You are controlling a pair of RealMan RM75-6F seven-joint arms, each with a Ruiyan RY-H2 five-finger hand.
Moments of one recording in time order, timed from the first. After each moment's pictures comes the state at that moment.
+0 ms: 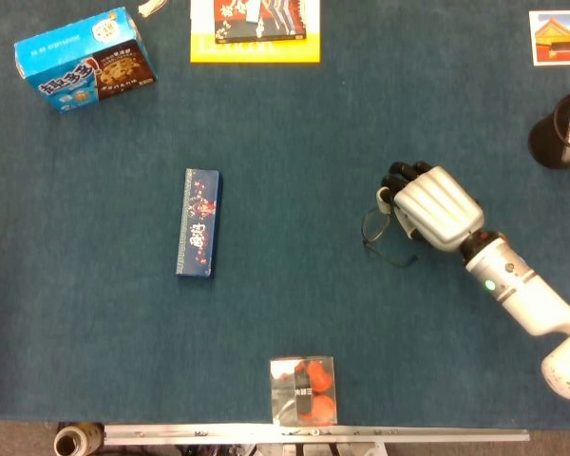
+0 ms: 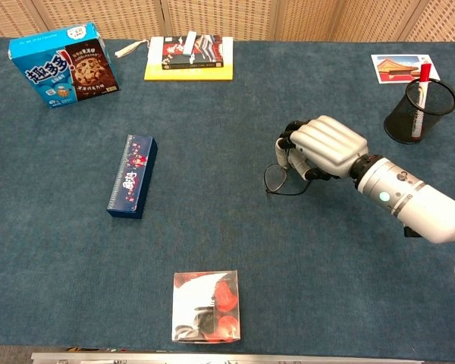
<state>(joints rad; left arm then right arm) -0.01 -1.04 -0.05 -1.75 1.49 1.57 0.07 0.59 -1.70 0.04 -1.20 -1.57 1.01 -0.20</state>
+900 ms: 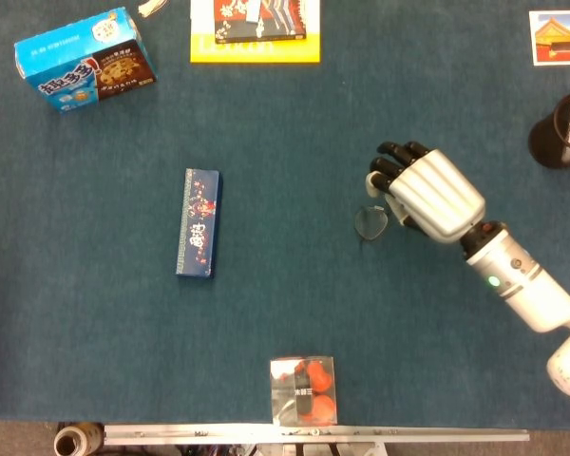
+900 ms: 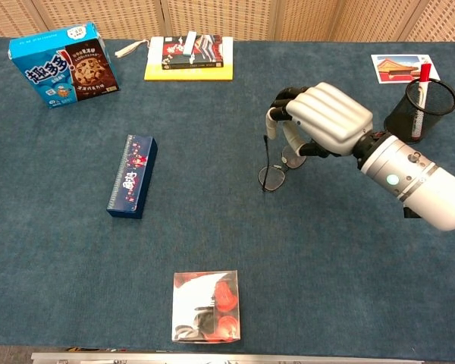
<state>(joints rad) -0.01 -1.04 -0.05 -1.75 1.49 1.57 0.07 0.62 -1.62 0.06 -1.33 -1.61 1.12 -0.23</state>
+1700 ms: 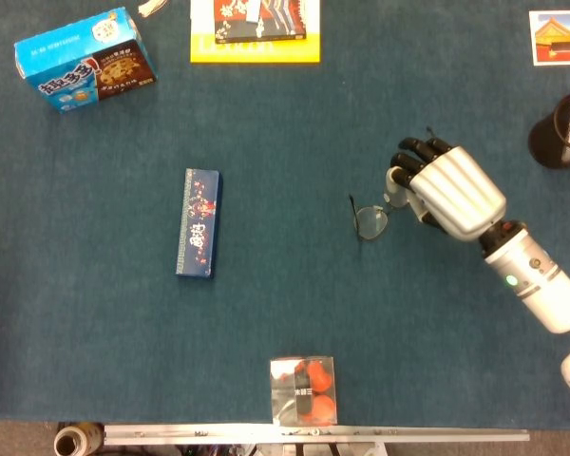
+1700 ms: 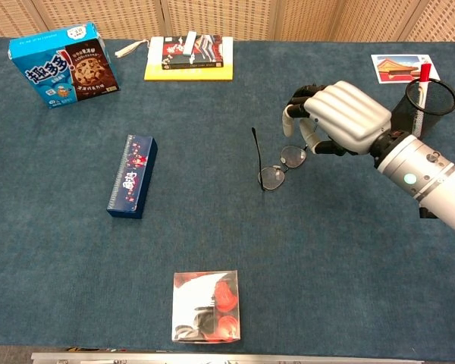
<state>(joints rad) -0.01 -1.05 -0.05 -1.76 1.48 1.56 0.09 0.59 -1.60 0.04 -1.32 -1.61 1.15 -0.20</state>
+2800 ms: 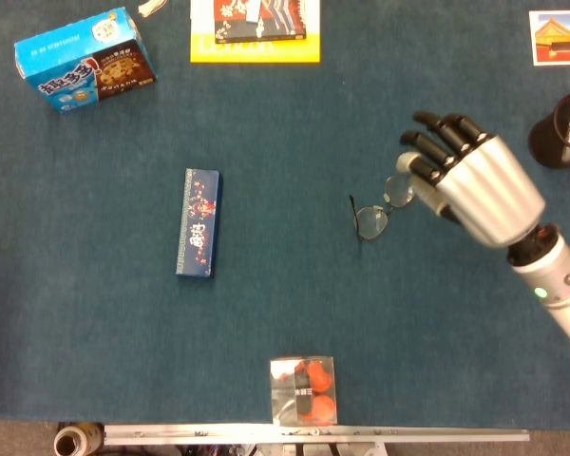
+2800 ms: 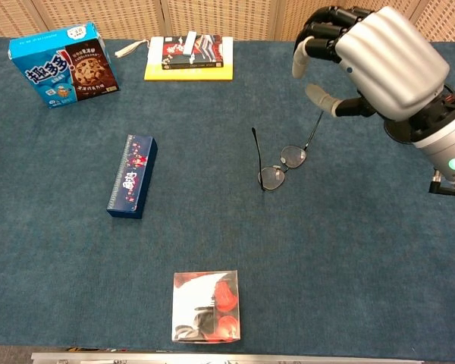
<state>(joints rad) -0.01 -1.06 -0.04 -1.75 1.48 1.55 0.10 0.55 -1.52 0.10 -1.43 -1.79 1.45 -0.31</state>
